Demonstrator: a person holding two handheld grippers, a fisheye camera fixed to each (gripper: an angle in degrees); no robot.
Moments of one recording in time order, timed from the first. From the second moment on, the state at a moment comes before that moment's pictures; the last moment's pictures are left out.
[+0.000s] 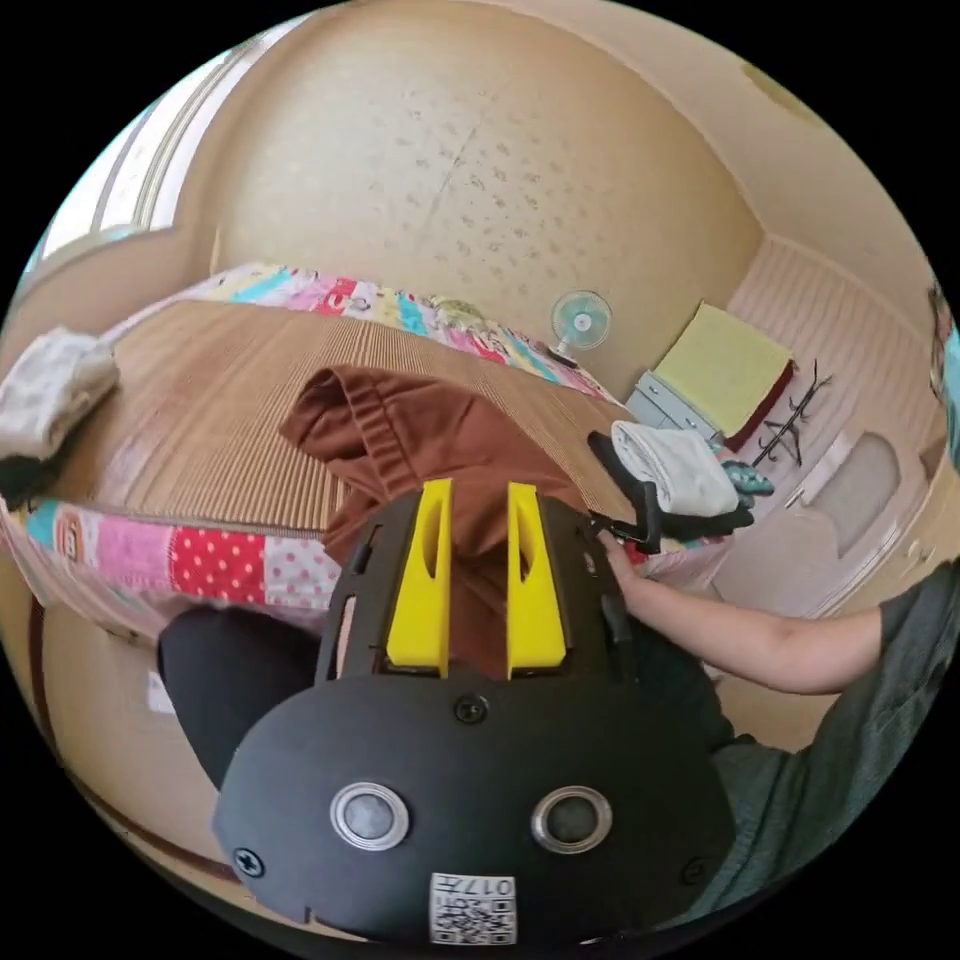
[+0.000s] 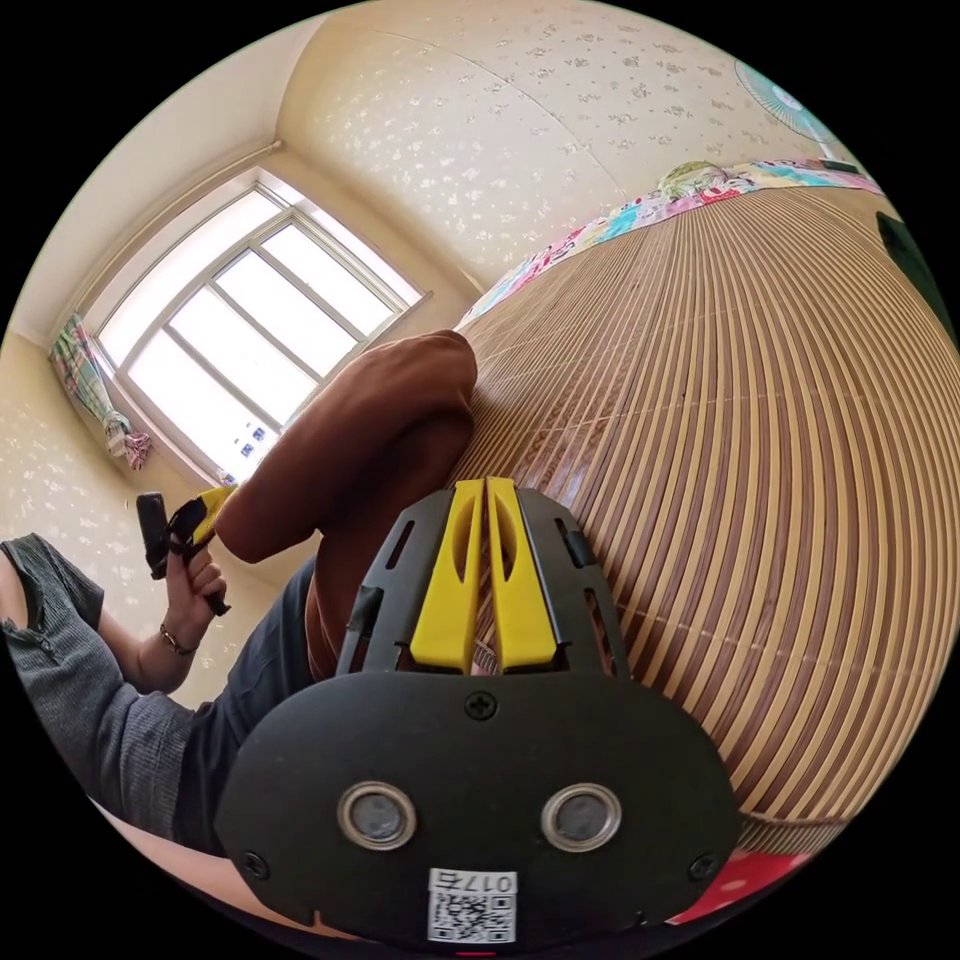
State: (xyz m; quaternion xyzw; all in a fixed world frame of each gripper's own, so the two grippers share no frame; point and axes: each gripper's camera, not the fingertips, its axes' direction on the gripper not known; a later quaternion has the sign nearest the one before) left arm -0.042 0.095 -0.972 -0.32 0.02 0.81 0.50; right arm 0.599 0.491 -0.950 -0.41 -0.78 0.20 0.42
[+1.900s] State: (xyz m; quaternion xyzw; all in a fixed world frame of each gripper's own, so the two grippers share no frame) left arm 0.035 0.057 -1.265 -0.17 0.36 0.85 0.34; right arm 0.968 -0.128 -1.239 0.08 -0.60 0.18 0.77
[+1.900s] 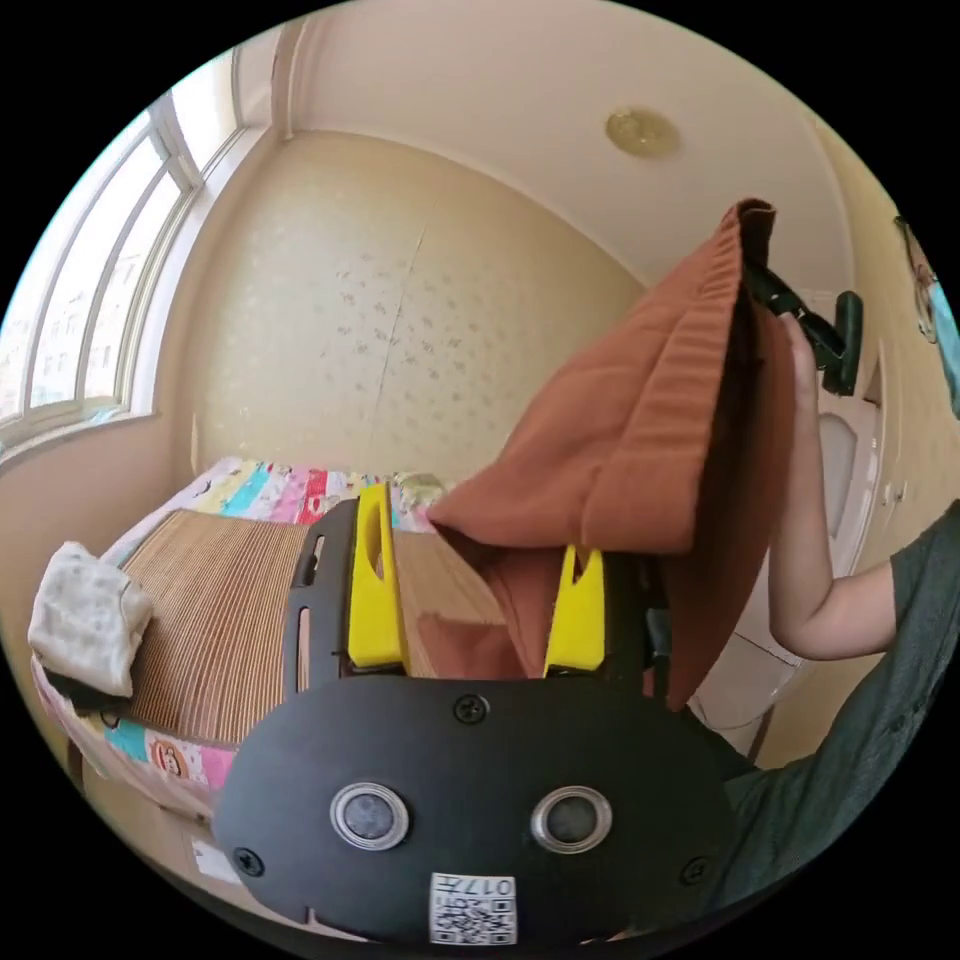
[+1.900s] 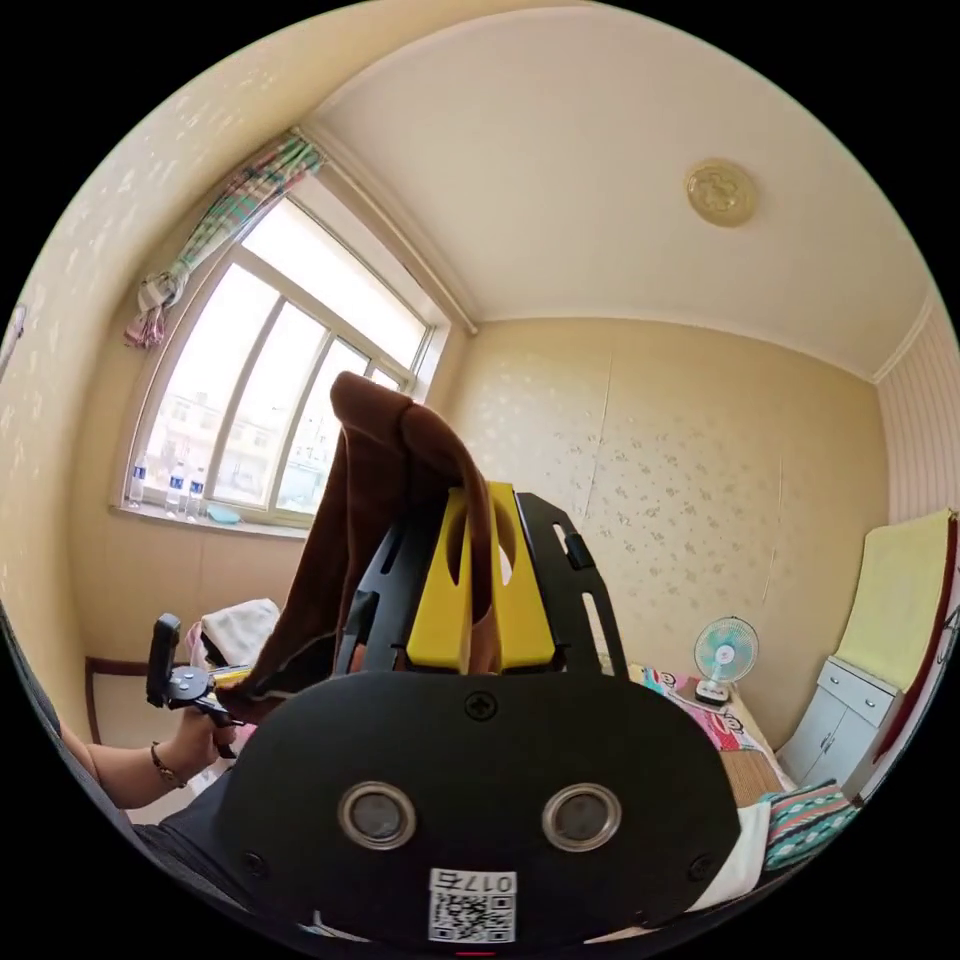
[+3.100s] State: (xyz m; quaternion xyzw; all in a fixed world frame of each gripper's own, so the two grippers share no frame) left arm 0.449 0.514 -1.169 -0.19 0.21 0.86 0.43; right arm 0.736 -0.222 -0.758 -0.18 -0.67 0.17 0.70
